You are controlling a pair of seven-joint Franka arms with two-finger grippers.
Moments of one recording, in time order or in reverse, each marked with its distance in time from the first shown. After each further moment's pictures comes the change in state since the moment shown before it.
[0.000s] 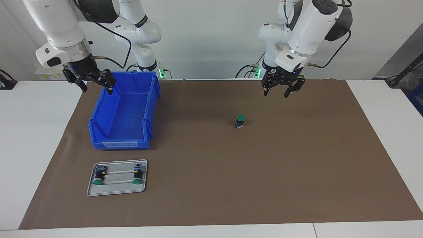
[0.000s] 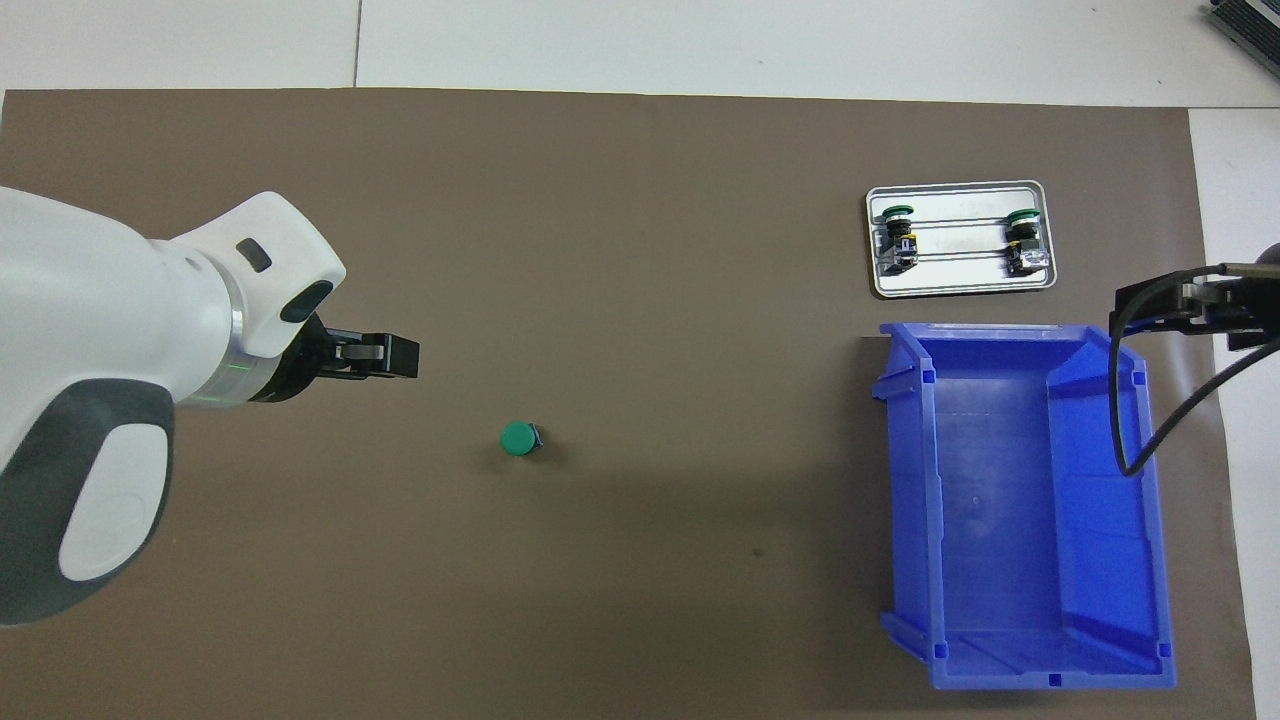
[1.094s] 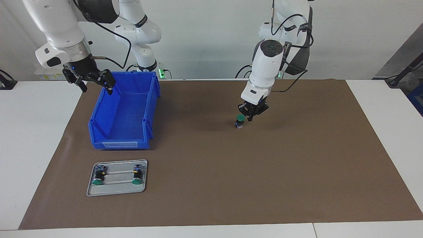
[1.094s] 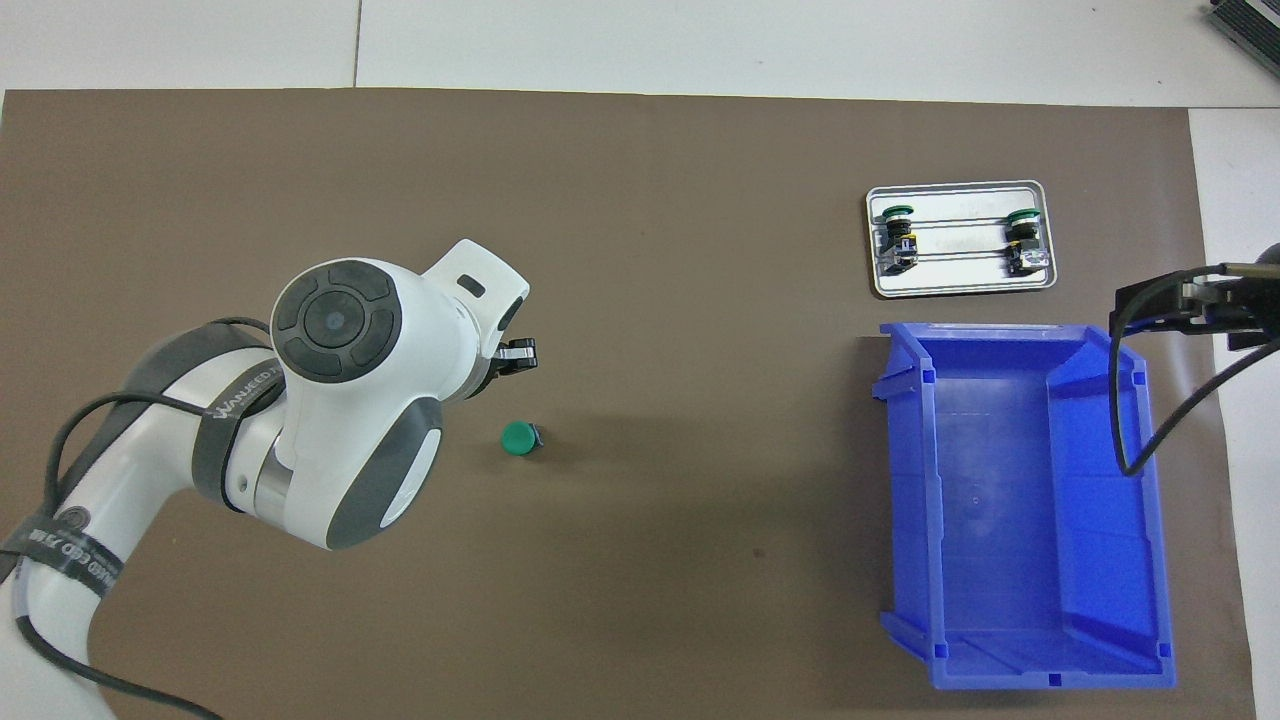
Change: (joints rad) left arm -0.146 0.187 -0.002 -0.145 0.101 0.316 -0.333; right arm 0.000 0.000 0.000 0.000 0.000 0.000 0.000
